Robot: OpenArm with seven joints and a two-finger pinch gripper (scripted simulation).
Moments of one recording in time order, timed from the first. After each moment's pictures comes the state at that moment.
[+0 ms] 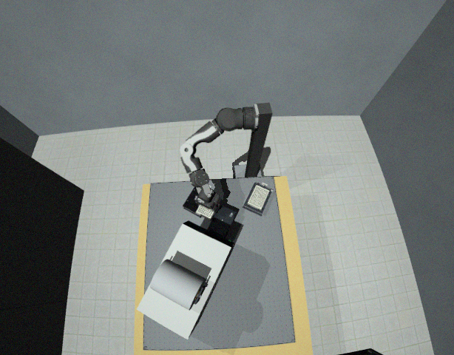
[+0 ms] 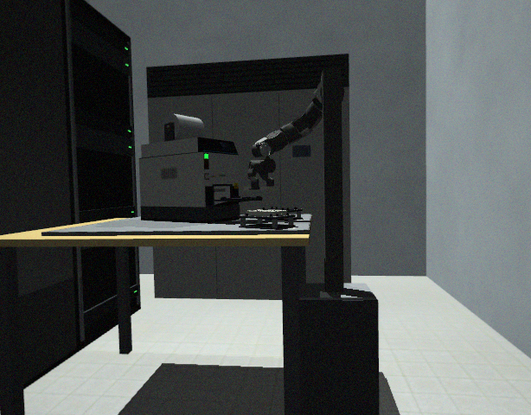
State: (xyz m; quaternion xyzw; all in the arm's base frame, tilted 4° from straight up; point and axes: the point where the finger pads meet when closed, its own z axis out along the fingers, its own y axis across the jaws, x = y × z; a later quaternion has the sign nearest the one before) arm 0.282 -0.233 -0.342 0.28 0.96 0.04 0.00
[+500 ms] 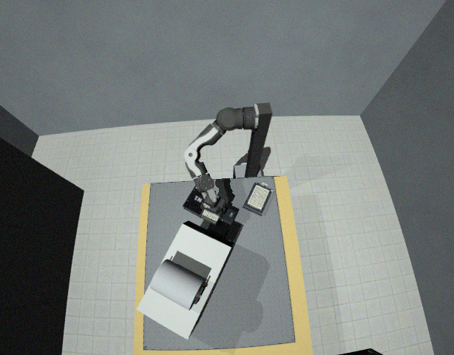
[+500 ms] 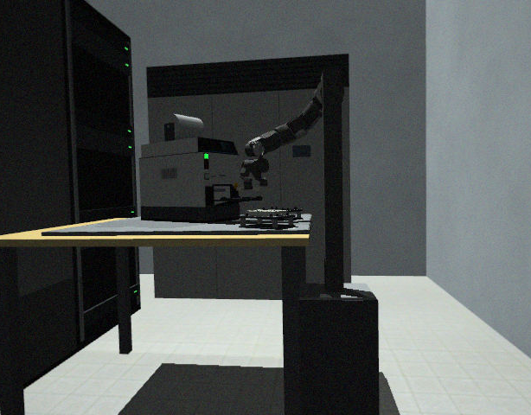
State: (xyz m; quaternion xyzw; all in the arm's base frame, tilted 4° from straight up) arm 0.309 -0.209 -0.339 0.27 0.96 0.04 0.00
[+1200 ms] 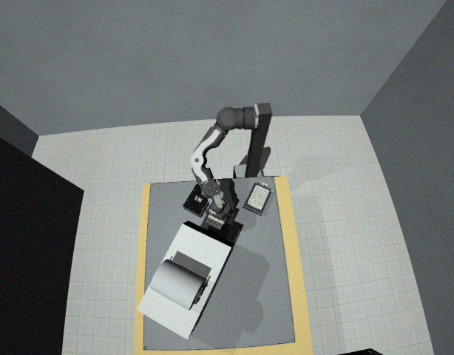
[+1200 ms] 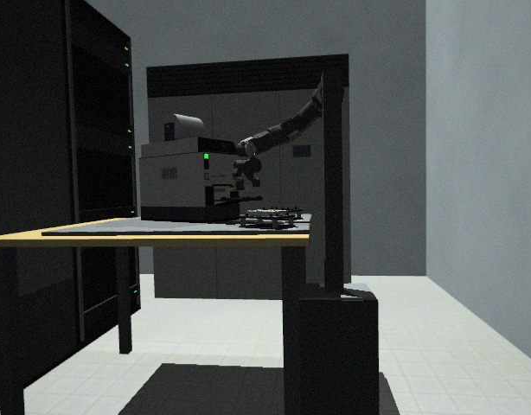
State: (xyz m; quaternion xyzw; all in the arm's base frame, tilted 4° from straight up) arm 0.339 -0.187 -0.337 0.28 0.96 0.04 0.00
